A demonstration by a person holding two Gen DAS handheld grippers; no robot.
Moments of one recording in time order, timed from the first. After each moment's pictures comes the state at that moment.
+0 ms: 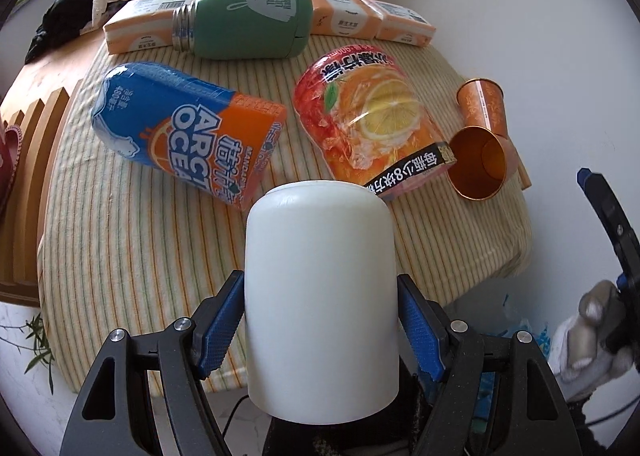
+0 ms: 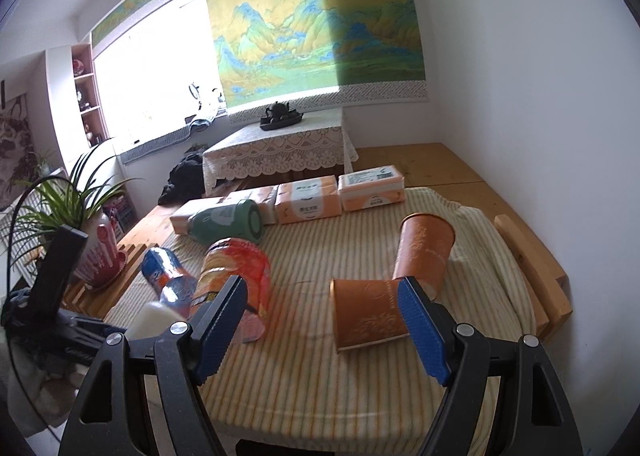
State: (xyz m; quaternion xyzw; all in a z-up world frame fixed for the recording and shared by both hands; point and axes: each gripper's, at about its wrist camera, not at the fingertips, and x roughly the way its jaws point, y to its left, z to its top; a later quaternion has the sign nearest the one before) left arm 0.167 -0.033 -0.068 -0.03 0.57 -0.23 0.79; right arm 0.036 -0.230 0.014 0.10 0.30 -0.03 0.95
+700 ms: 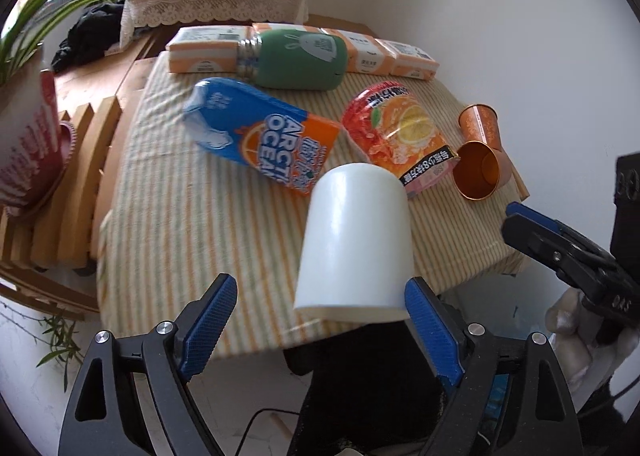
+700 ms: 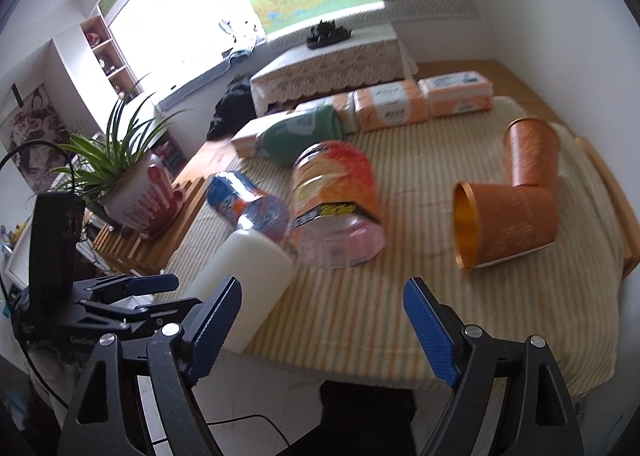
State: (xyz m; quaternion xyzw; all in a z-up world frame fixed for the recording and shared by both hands) left arm 0.127 0.034 -0.039 -0.03 0.51 -0.21 0.83; right arm 0.074 -0.164 -0.019 0.17 0.44 0.08 0.88
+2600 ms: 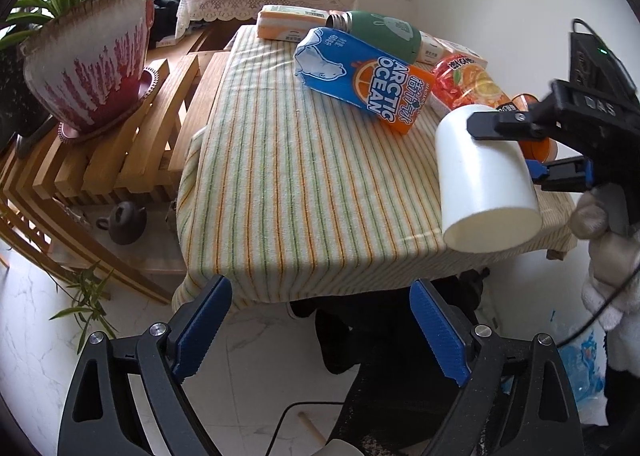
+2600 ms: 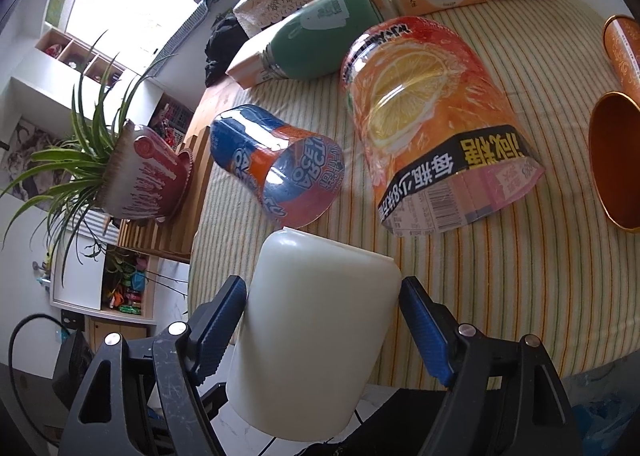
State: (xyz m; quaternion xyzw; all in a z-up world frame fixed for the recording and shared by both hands) left arm 0.070 0.101 -0.086 -0.03 0.49 -0.14 0.86; right arm 0.138 -0.113 -0.066 0.26 0.55 0.11 0.79
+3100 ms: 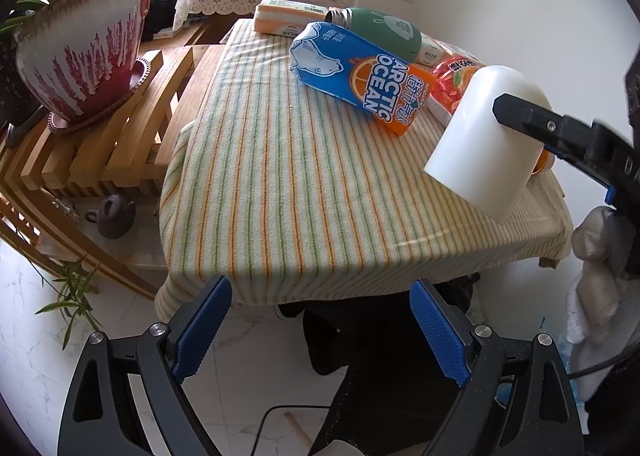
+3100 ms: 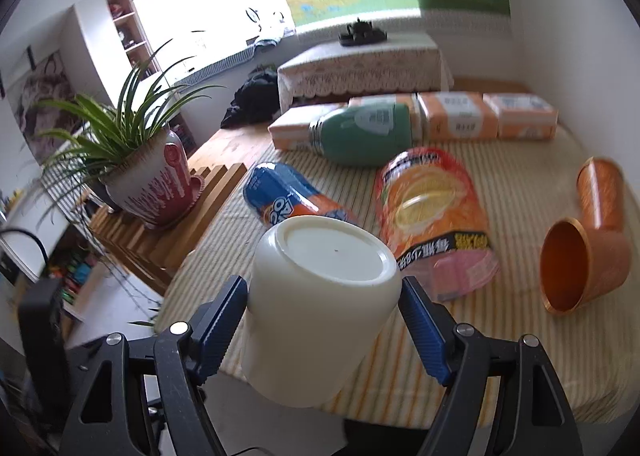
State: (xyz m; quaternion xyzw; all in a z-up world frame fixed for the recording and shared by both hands) left arm 0.075 0.094 -0.092 -0.06 0.49 -0.15 0.85; right arm 0.100 -0.083 -0.024 0.07 0.39 0.08 0.91
